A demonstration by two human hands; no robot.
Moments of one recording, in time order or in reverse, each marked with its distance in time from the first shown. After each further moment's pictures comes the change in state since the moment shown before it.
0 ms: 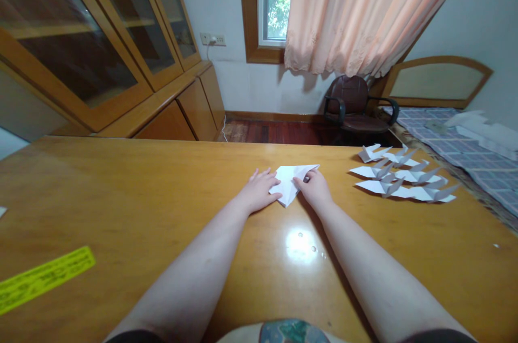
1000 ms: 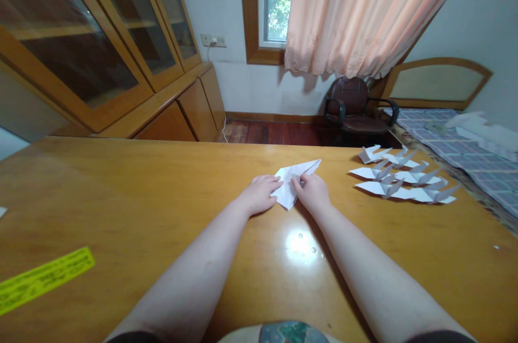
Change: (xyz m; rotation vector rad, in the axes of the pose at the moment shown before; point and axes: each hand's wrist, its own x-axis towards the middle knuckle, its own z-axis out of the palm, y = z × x) left_hand -0.001 0.003 0.000 0.028 -0.001 0.097; right_hand -0.012 -0.018 -0.003 -0.274 0.023 -0.151
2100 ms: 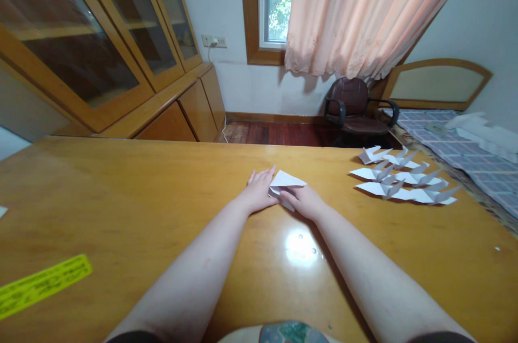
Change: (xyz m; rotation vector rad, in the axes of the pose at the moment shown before) left_hand 0.003 -0.003 0.004 -0.123 0.069 -0.179; right_hand -0.008 -0.013 -0.007 0.395 -0.334 -0.373
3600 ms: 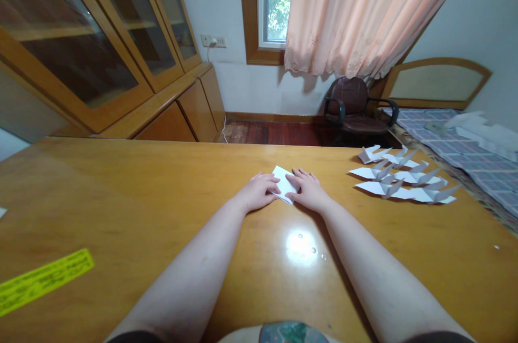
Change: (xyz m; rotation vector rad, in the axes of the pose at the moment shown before) left_hand 0.000 -0.012 -0.003 -0.052 -0.030 0.217; right_hand 0.006 0.025 -0.009 -0.346 -0.152 0.320
